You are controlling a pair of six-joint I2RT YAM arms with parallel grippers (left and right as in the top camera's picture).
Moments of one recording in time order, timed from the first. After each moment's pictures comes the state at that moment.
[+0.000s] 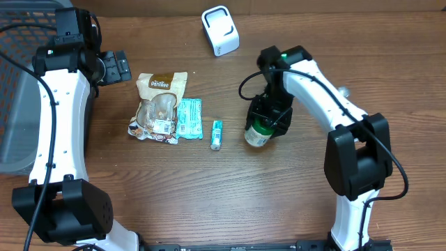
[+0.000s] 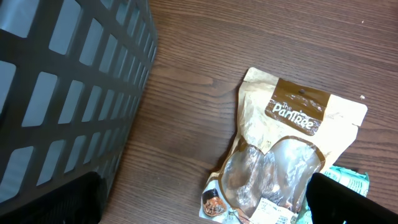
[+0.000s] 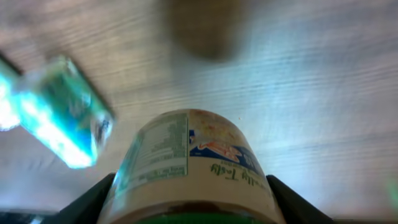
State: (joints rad) left arm 0.12 1.77 1.73 -1.06 -0.11 -0.16; right arm 0.37 2.09 1.73 -1.41 -0.37 0.63
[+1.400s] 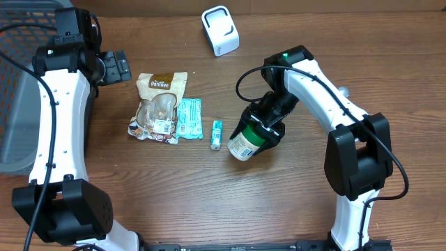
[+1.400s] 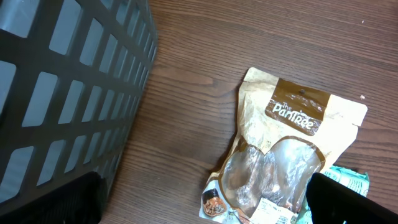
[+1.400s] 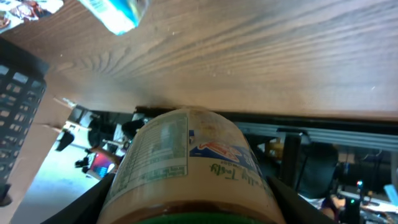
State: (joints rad) left arm 0.12 1.77 1.73 -1.06 -0.11 -0.16; right arm 0.37 2.09 1.73 -1.62 -0.78 0.61
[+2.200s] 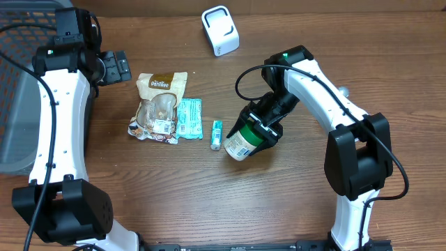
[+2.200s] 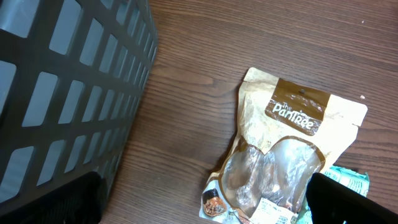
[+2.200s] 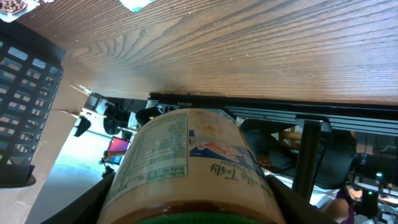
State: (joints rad) left arm 0.12 1.77 1.73 -1.06 -0.11 -0.16; right arm 0.37 2.09 1.73 -1.64 -0.86 0.61
